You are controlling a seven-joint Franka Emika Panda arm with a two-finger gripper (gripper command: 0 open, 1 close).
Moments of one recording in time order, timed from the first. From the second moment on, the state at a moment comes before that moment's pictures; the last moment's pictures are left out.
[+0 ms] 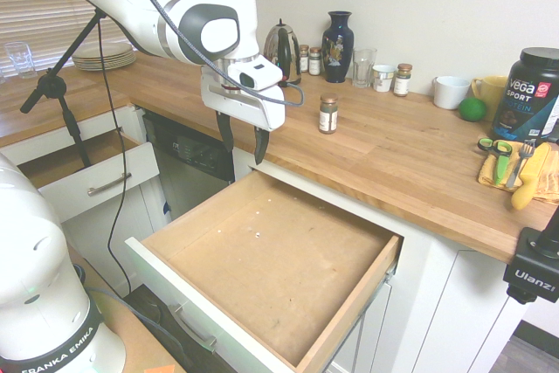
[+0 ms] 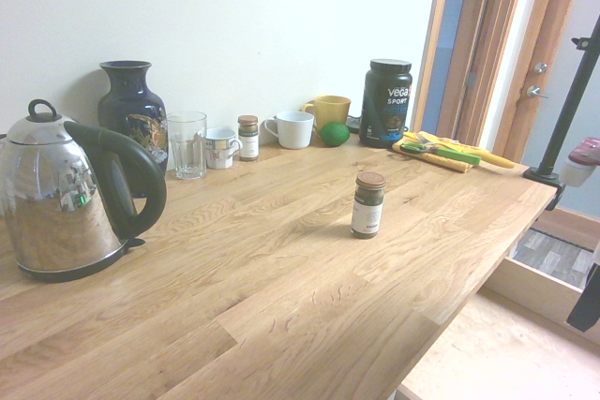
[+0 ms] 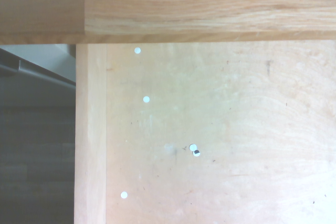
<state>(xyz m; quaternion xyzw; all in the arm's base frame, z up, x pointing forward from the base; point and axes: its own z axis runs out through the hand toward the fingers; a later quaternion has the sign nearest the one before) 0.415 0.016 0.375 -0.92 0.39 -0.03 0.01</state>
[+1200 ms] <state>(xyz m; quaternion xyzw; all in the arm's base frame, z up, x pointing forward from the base) 0.611 -0.019 0.406 -0.90 0.43 -0.04 0.01</state>
